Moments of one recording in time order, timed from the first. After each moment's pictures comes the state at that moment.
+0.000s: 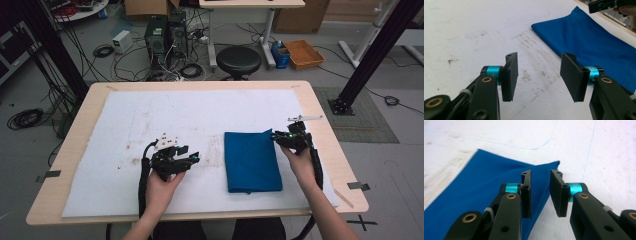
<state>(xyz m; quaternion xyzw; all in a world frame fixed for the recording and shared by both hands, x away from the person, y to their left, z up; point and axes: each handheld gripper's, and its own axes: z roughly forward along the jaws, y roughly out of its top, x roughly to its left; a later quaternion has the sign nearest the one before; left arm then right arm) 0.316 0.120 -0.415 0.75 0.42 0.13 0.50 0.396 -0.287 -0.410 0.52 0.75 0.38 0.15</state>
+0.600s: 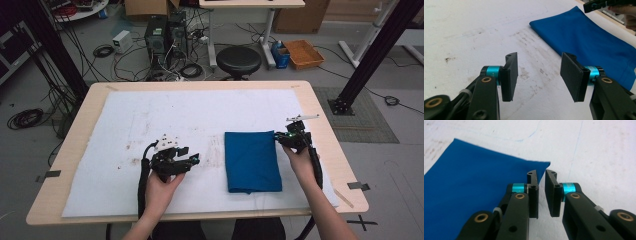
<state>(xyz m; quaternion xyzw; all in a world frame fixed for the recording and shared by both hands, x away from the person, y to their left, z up) 0.314 0.120 -0.415 0.75 0.42 0.13 0.49 0.402 -0.291 -0.414 0.53 0.76 0.34 0.17</state>
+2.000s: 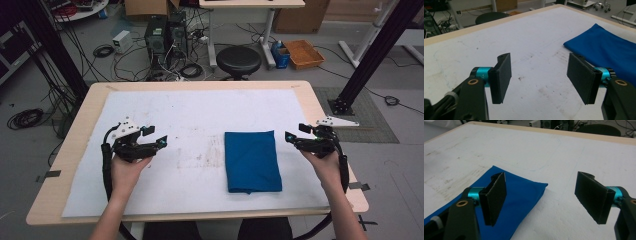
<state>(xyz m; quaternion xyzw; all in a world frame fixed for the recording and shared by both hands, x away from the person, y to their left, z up) 0.338 0.210 -0.381 0.74 0.36 0.22 0.52 0.363 -0.343 -0.382 0.43 0.74 0.48 0.19</state>
